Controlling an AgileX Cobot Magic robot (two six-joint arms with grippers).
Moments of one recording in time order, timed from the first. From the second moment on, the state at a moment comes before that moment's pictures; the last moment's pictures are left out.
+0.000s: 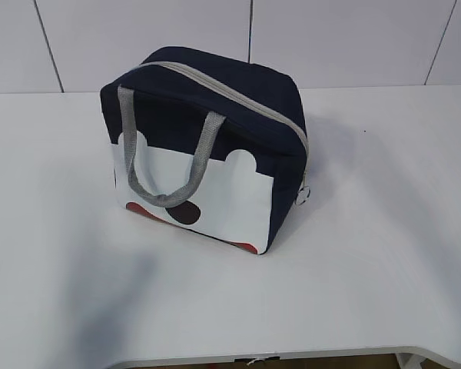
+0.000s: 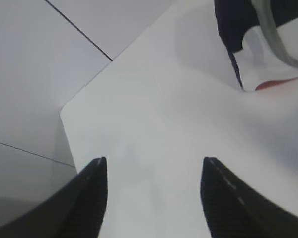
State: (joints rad) left arm -0.62 0.79 -1.05 0.49 1.05 0.07; right arm 0.15 1.07 -1.50 0.34 1.26 -0.88
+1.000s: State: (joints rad) left arm -0.62 0.35 -0.69 0.03 0.94 0.02; right arm 0.15 0.43 -0.88 0.18 1.27 -0.36
